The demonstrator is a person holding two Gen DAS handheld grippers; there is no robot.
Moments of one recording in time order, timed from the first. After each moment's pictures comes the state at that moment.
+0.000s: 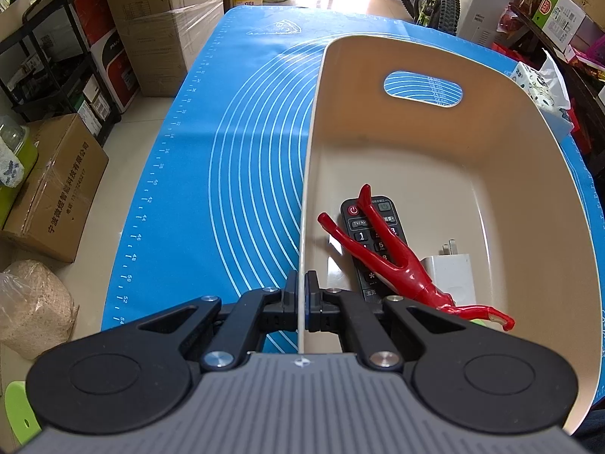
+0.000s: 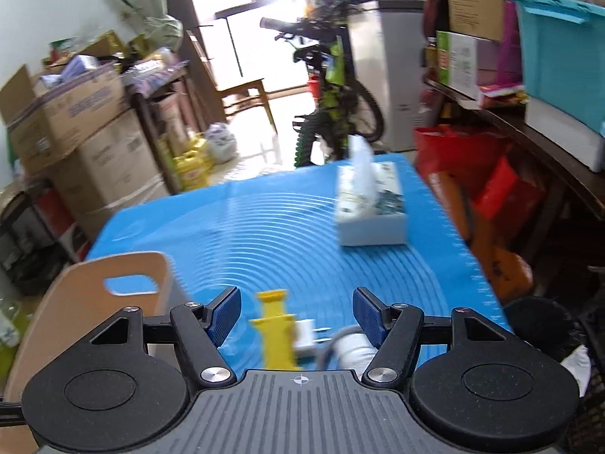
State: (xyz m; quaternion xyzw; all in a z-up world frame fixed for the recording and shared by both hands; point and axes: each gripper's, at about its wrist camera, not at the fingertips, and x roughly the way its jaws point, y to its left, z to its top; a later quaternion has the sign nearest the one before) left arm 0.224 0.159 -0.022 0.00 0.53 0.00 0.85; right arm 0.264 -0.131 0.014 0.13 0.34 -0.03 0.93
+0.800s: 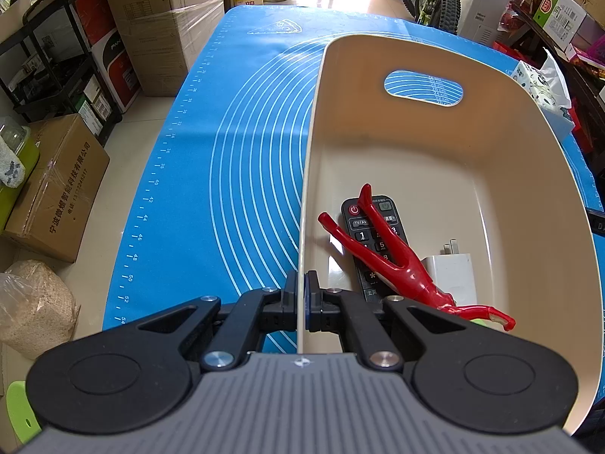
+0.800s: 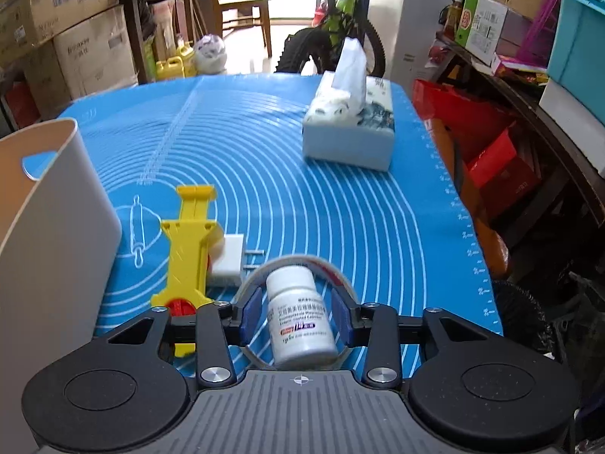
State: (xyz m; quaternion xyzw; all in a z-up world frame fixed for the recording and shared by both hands) left arm 0.224 0.157 -0.021 0.00 0.53 0.00 0.85; right arm 0.296 -0.137 -0.063 0.02 0.45 -0.03 0.89
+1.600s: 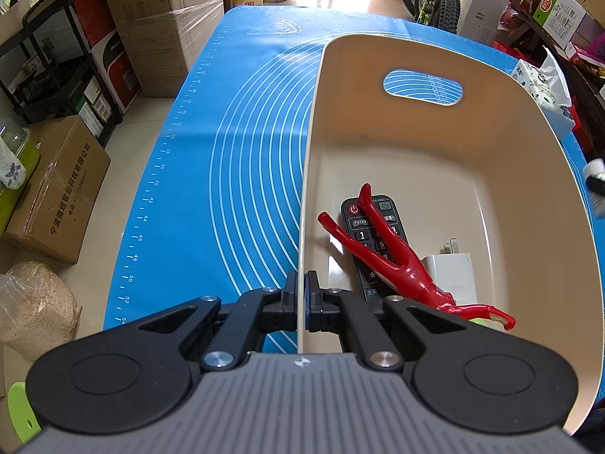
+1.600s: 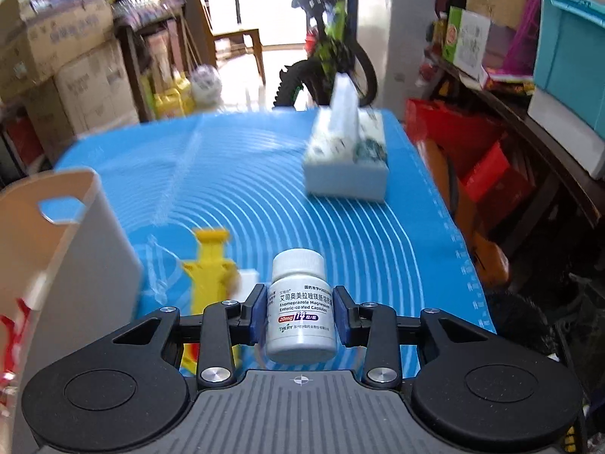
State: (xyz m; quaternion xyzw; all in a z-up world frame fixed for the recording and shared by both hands) left arm 0.224 0.157 -0.021 0.00 0.53 0.00 0.85; right arm 0.283 -0.133 -0.026 0.05 0.40 -0.03 0.91
